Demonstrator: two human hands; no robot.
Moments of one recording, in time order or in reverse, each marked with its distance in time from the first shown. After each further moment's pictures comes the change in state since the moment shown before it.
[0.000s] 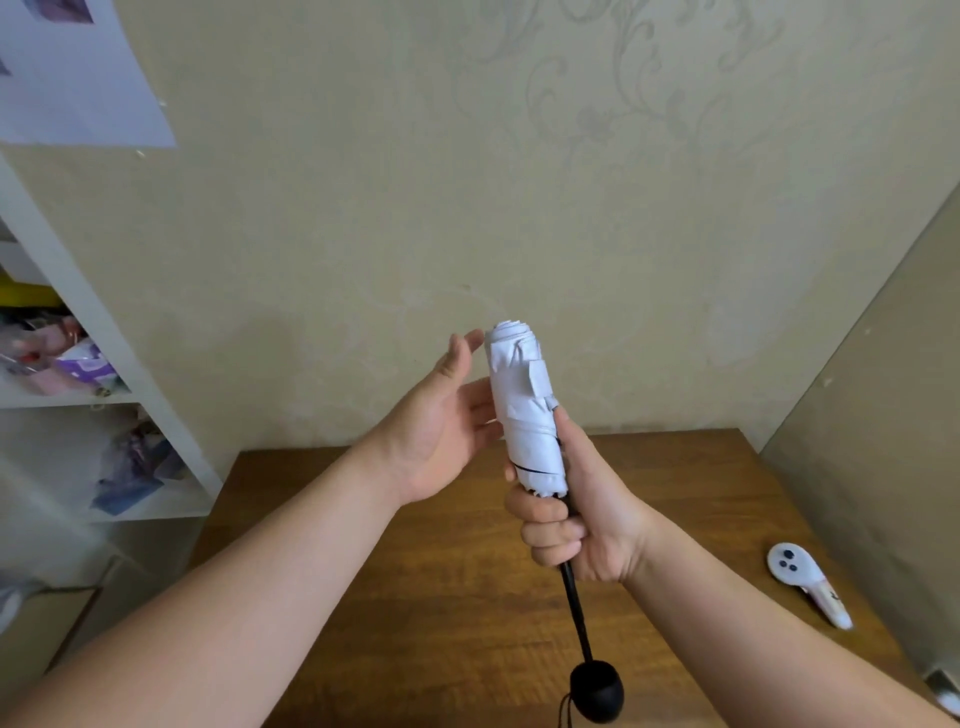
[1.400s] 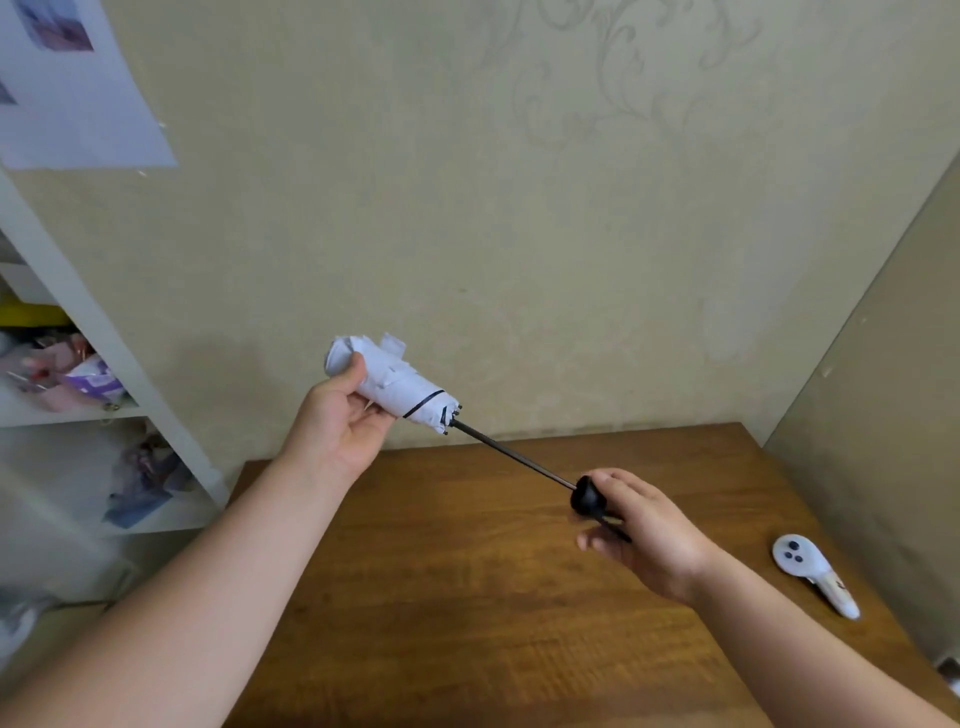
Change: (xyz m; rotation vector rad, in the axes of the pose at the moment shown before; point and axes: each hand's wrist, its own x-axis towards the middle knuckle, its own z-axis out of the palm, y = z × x) left_hand -0.002 0.020 -0.076 -0.320 0.553 0.157; right_hand -0.029 0.033 -0.070 -0.202 0.549 -0.253
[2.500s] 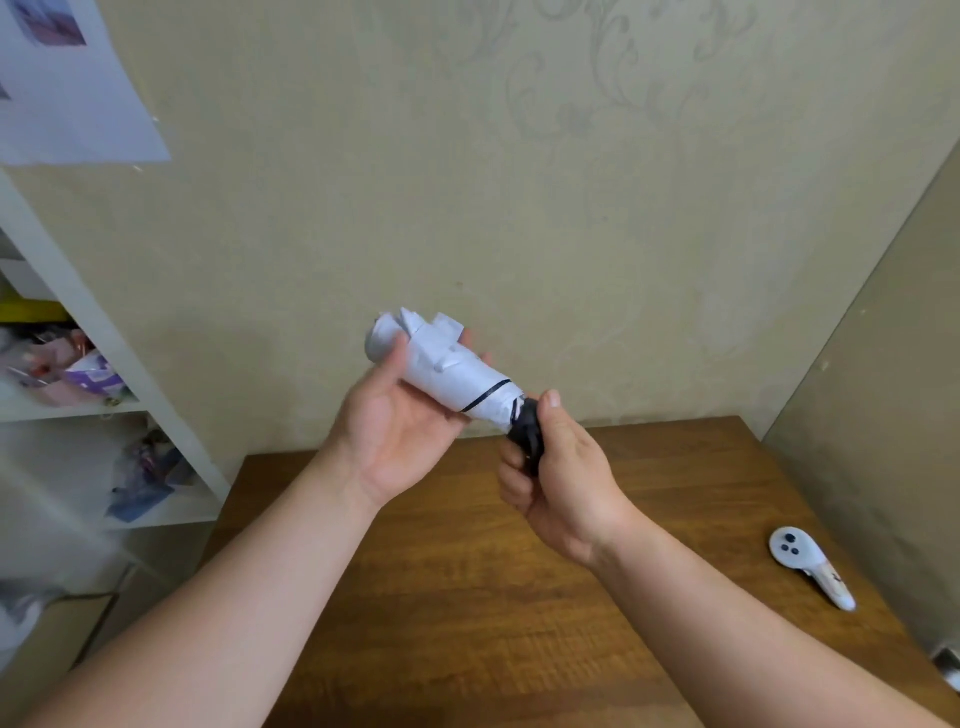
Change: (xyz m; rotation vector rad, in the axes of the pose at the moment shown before) left_hand -0.048 -0.027 0.040 0.008 -0.584 -0.123; right_hand -0.019 -0.041 0.101 0.273 -0.156 -0.271
